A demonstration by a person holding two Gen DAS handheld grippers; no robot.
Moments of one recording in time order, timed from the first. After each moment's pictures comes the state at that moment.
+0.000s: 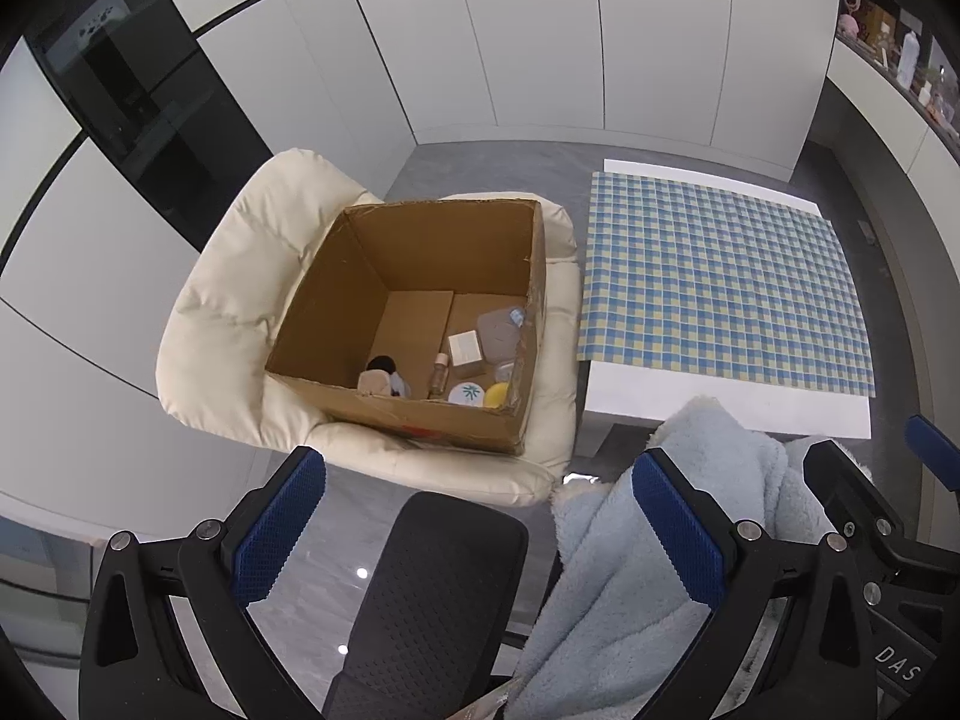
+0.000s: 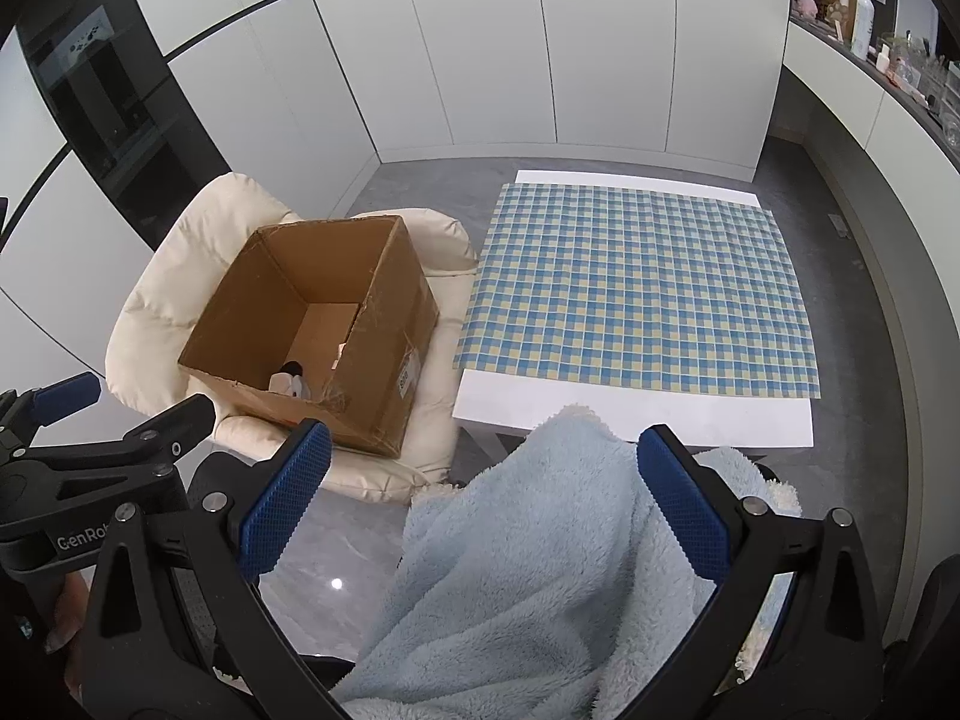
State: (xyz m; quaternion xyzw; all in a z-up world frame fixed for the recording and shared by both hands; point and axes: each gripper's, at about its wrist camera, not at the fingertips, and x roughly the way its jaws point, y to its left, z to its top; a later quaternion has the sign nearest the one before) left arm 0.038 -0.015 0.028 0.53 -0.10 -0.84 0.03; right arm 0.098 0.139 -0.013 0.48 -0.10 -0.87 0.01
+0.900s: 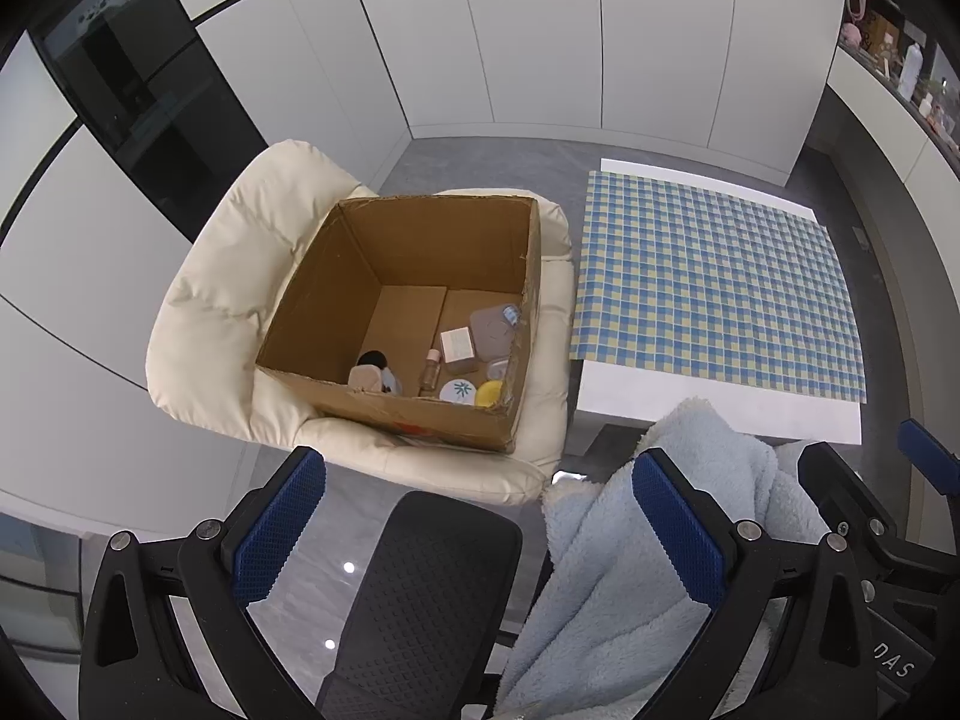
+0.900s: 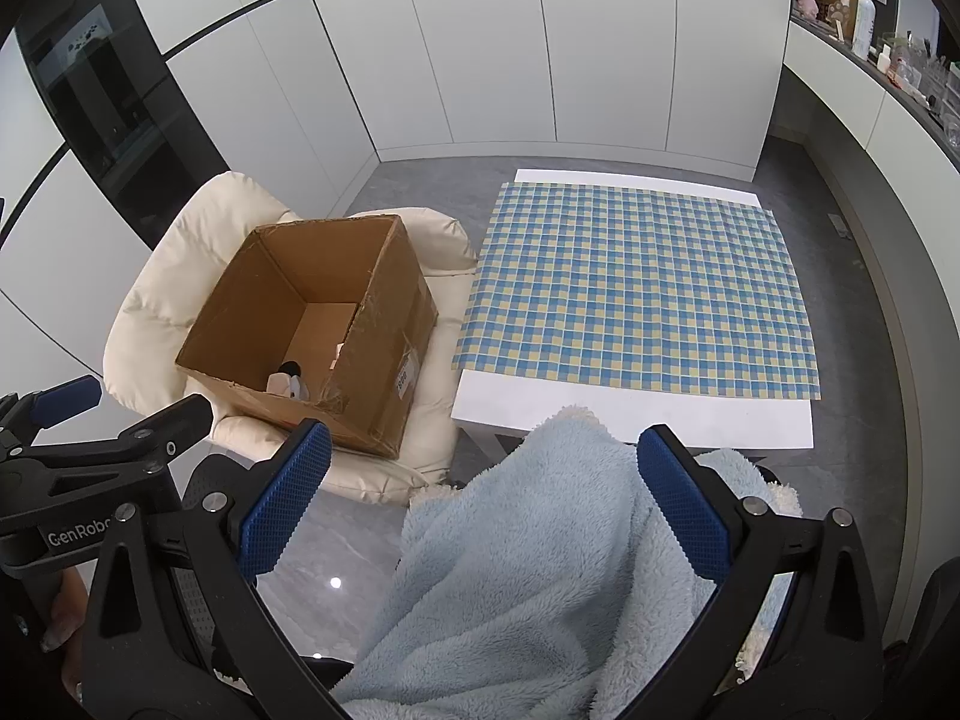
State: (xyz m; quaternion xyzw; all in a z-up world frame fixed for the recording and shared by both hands) left arm 0.034 -0.020 0.025 0.53 -0.09 -0.84 0.02; right arm 0.097 0.140 -0.015 0.48 -0.10 -0.87 0.01
